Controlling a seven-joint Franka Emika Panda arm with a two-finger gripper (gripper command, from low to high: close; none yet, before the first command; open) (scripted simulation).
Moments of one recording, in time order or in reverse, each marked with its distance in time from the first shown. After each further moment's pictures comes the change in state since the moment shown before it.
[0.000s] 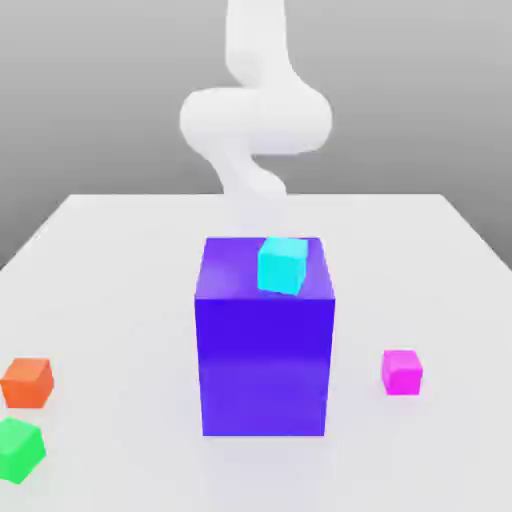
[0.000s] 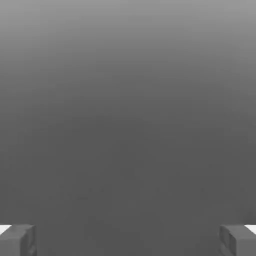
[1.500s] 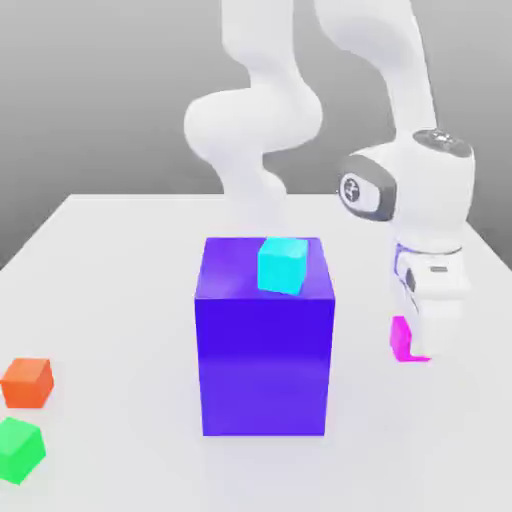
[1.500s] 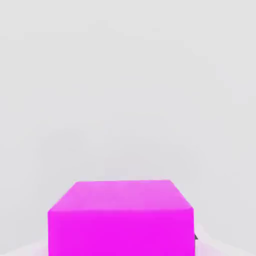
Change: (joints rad) arm 0.501 0.741 0.027 -0.407 0.097 0.479 -0.878
